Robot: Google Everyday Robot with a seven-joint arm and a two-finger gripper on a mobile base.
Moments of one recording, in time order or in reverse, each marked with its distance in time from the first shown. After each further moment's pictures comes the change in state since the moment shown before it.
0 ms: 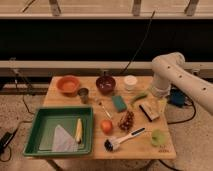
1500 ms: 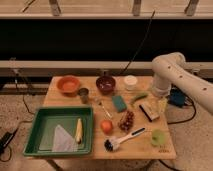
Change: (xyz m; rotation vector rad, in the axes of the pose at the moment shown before) arm 0.004 -0.005 0.000 0.036 -0.008 0.037
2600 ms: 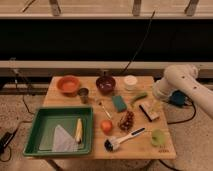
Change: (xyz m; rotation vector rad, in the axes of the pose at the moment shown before) arm -0.004 -0.031 0.018 0.260 -0.217 0.312
